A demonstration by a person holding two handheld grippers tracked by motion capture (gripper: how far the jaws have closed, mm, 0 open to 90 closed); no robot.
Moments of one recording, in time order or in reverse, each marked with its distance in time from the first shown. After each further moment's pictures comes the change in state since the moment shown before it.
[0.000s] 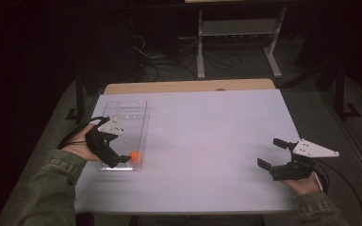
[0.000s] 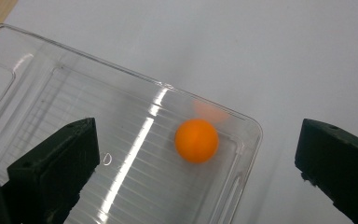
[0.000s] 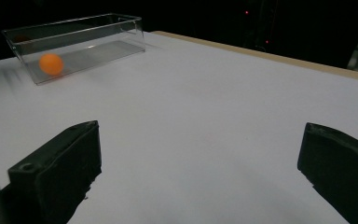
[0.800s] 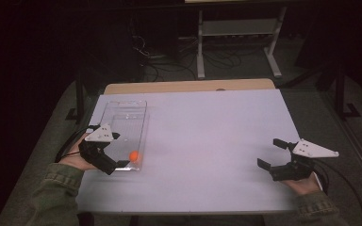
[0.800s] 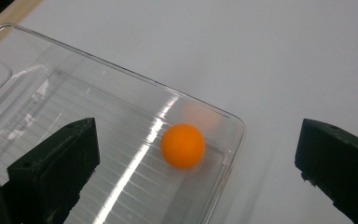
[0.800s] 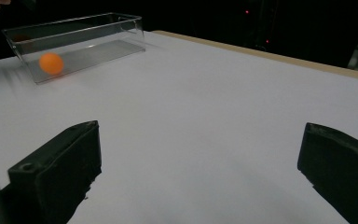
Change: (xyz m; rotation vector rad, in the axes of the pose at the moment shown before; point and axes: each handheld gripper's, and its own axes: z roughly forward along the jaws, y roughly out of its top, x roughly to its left) left arm -0.012 -0.029 0.000 -0.167 0.022 -0.074; right arm 0.000 0.000 0.000 0.001 0.001 0.002
